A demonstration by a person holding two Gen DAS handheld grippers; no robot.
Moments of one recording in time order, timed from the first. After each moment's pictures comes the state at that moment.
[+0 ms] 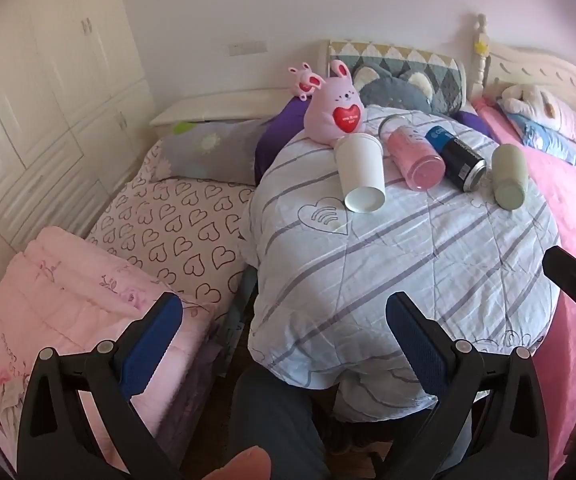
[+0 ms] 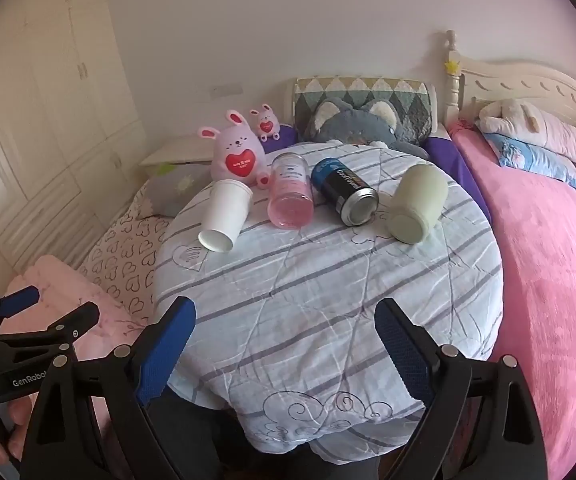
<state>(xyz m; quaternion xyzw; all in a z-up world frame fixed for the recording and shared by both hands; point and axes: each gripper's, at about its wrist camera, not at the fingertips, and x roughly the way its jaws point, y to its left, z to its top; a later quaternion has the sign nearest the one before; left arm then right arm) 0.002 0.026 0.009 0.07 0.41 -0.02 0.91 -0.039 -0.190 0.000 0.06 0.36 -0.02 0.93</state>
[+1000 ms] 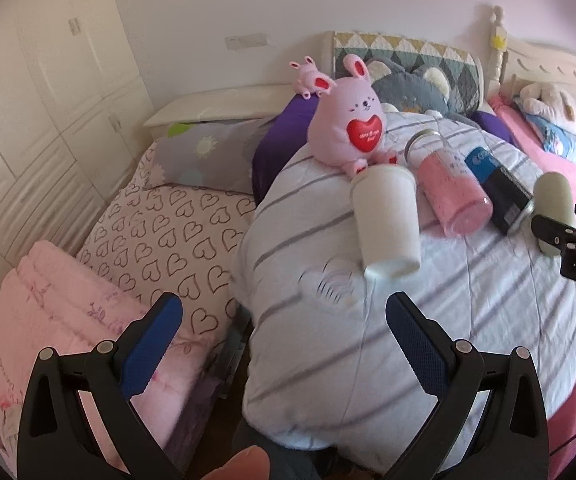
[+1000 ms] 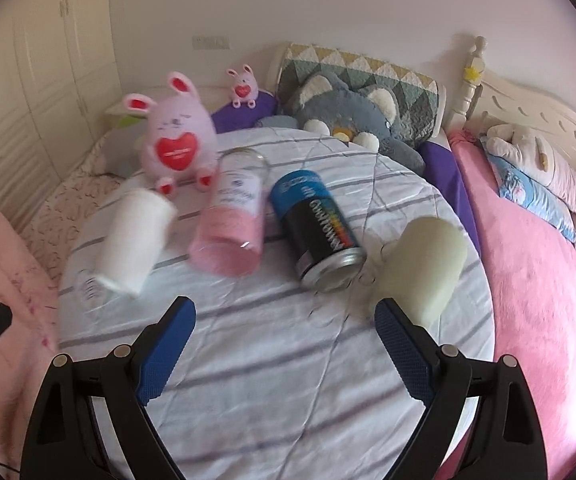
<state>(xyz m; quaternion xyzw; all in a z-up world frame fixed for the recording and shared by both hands) 0.129 0.002 -0.011 0.08 0.42 -0.02 0.90 0.118 -0.237 -0.029 -0.03 0.44 -0.05 0.90</state>
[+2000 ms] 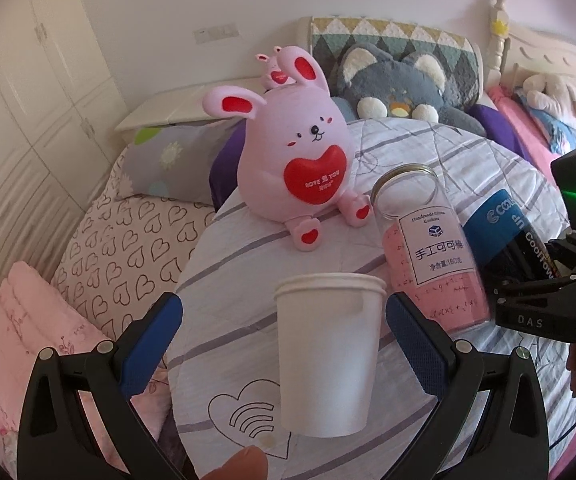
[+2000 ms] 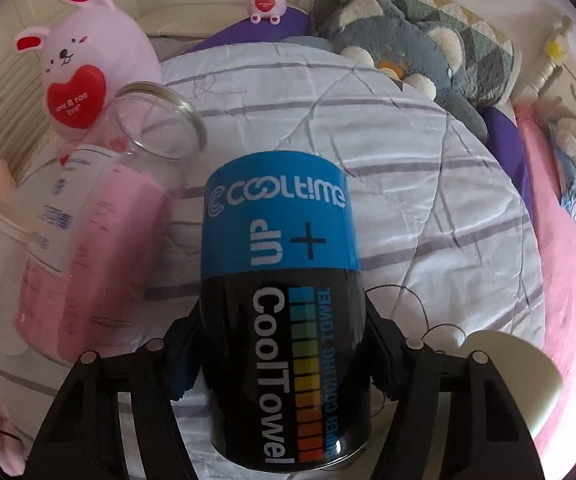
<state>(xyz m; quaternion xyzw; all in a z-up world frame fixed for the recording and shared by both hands) 0.239 -0.073 -0.032 0.09 0.44 -0.04 0.89 0.253 -0.284 -0.108 -0.06 0.57 0.02 0.82</state>
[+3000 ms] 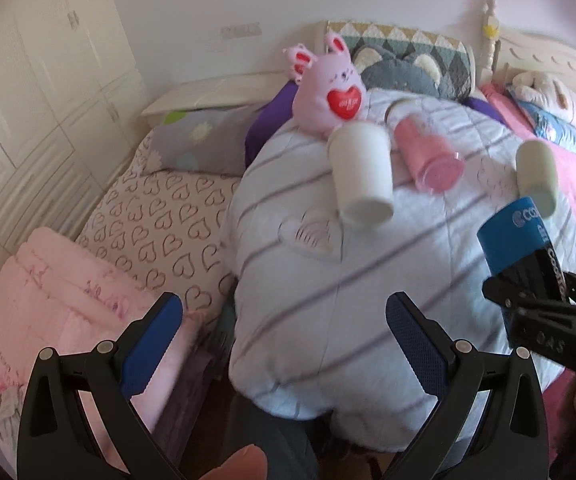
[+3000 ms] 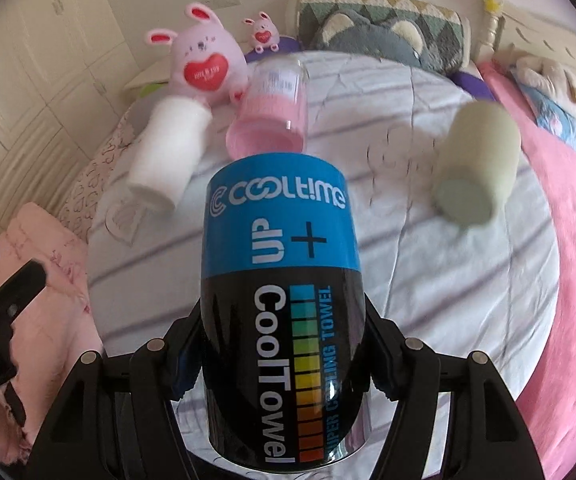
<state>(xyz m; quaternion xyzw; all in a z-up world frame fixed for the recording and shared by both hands) 0.073 -0.001 -0.026 0.08 0.44 -0.02 0.90 0.077 -0.215 -0.080 0.06 0.51 0.00 0.86</state>
